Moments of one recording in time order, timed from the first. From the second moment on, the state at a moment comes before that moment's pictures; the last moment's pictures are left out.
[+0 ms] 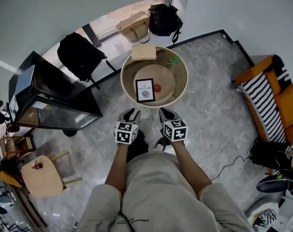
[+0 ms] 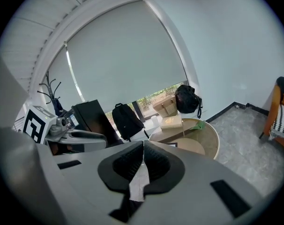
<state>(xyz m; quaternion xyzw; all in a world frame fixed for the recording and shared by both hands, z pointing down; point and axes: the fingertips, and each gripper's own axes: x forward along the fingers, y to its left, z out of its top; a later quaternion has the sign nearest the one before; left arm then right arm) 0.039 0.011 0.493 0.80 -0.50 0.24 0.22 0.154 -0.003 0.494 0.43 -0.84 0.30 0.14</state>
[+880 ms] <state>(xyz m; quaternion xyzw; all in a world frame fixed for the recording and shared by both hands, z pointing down) 0.055 0.013 0.479 0.81 -0.51 0.21 0.21 0.163 0.004 0.495 0.42 -0.85 0.29 0.15</state>
